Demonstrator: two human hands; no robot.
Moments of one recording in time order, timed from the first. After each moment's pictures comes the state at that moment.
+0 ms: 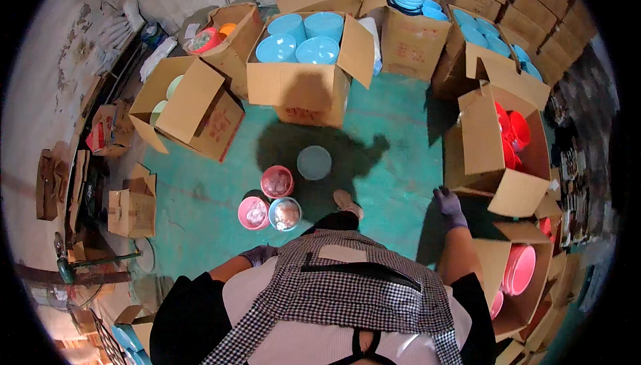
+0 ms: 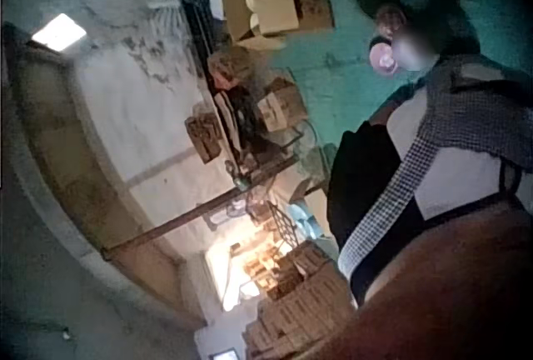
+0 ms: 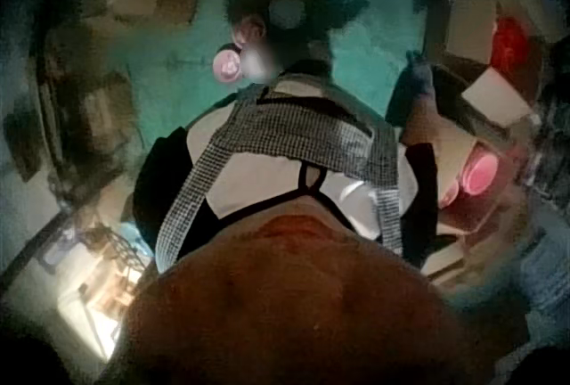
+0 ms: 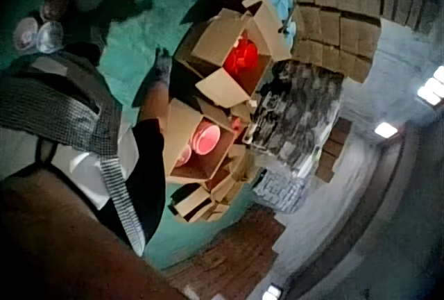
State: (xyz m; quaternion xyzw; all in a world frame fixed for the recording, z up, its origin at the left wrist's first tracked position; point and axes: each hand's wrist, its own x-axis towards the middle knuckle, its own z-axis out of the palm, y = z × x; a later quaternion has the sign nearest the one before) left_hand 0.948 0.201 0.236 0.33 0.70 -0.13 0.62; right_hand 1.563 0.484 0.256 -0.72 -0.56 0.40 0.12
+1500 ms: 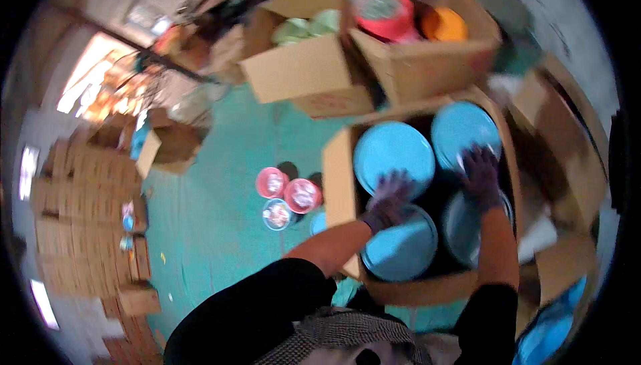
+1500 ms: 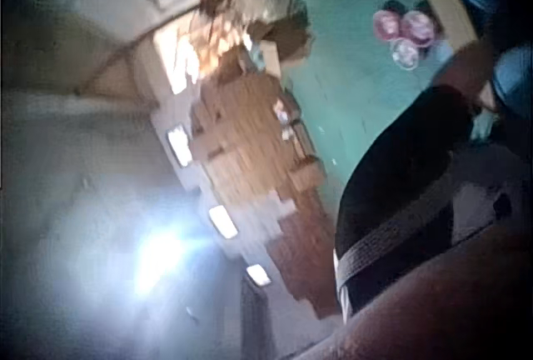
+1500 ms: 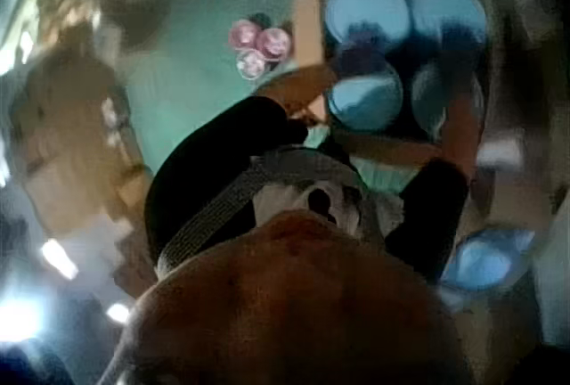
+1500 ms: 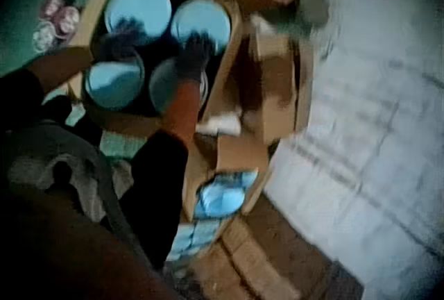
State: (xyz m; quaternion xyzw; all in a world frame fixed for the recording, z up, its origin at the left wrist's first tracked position) left_hand 0.921 1.115 0.270 0.34 0.92 0.06 0.17; right_hand 0.927 1.414 0.232 0.02 -1.00 0.07 0.05
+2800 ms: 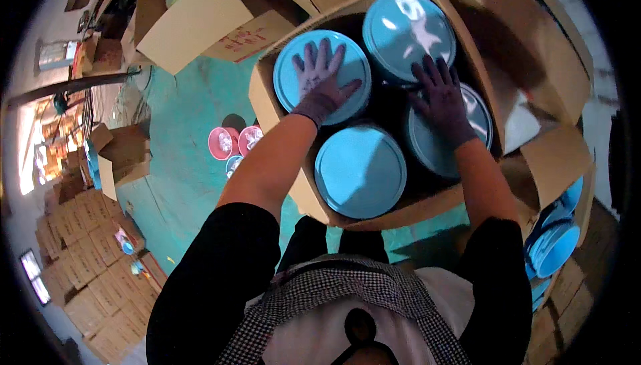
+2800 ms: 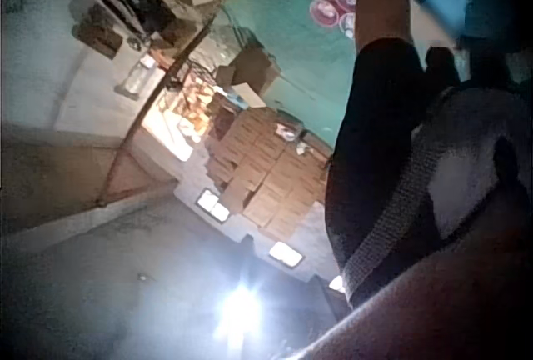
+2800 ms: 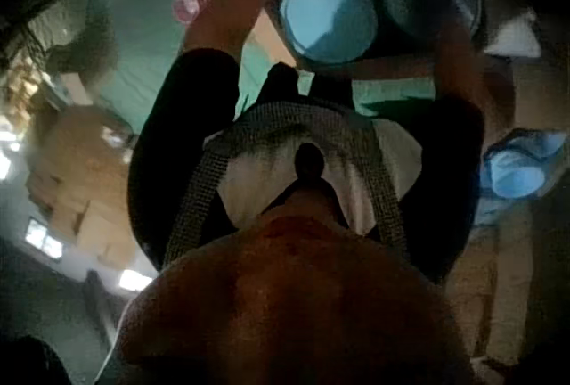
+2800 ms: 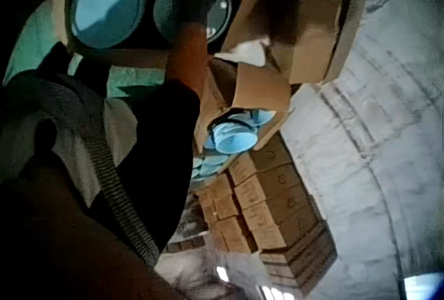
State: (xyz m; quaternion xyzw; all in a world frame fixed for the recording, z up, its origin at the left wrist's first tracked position) left_hand 0.837 1.140 0.258 0.33 0.94 0.03 0.01; right_hand 0.980 1.392 0.245 -0.03 -0.99 0.12 0.04
